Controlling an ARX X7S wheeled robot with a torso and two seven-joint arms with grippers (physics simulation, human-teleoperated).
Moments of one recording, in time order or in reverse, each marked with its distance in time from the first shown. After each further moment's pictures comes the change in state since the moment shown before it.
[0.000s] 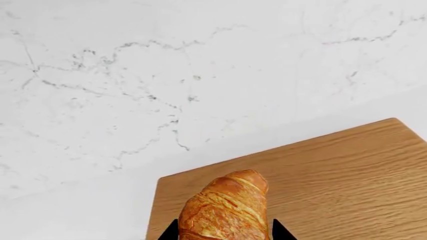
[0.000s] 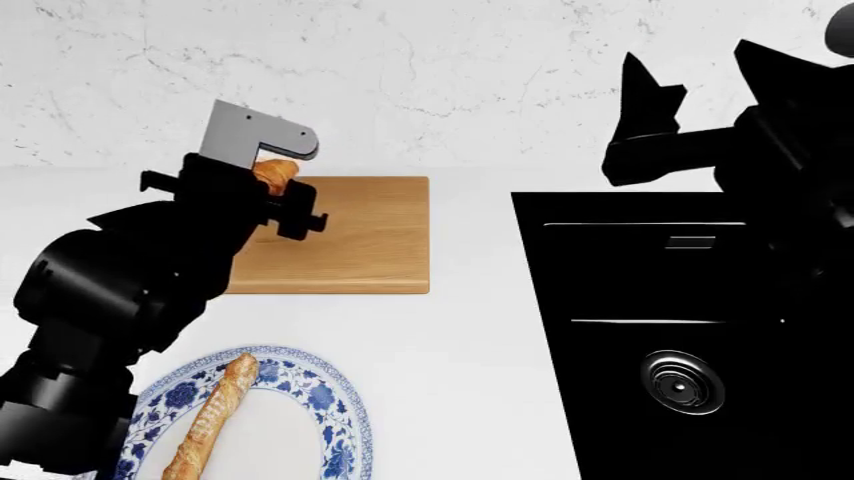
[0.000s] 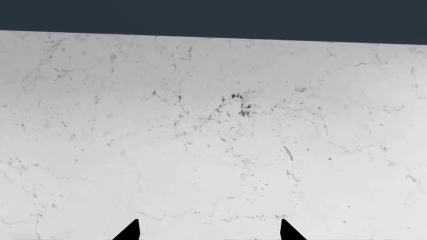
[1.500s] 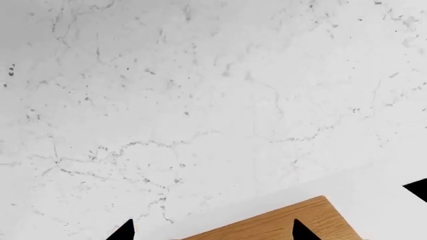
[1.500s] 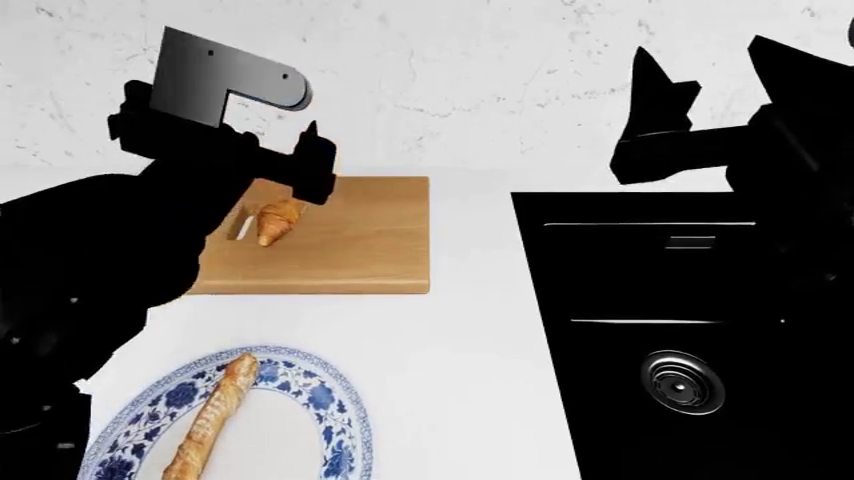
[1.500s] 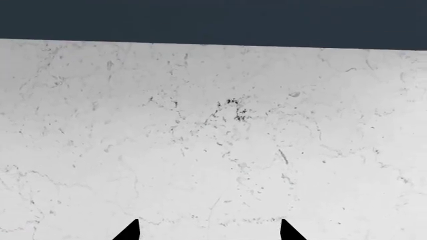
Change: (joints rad) left arm -0.009 -0.057 -0.132 0.405 -0.172 -0.136 -0.063; right arm -0.004 0.022 0.009 -0.017 0.045 -0.019 0.042
